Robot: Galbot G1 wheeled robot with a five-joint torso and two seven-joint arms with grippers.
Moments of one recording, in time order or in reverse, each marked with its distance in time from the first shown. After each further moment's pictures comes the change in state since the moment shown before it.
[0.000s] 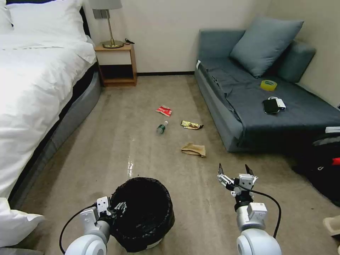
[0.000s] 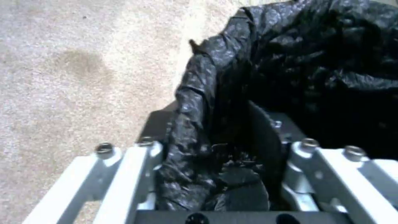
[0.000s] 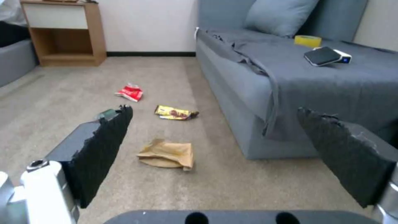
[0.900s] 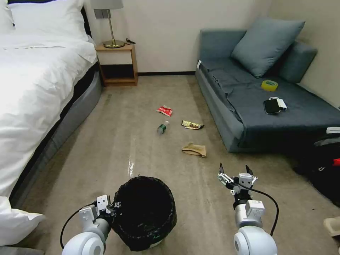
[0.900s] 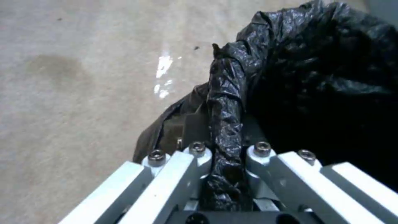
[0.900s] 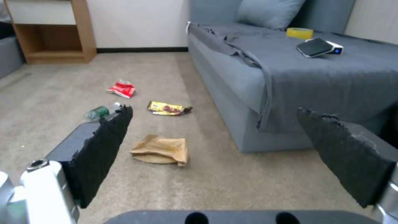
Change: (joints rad) left arm -0.006 0.022 -0.025 -0.014 -0.032 -0.030 0.087; right arm 0.012 0.018 -0.002 -0.021 -0.003 -0.005 0.029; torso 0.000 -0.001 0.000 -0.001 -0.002
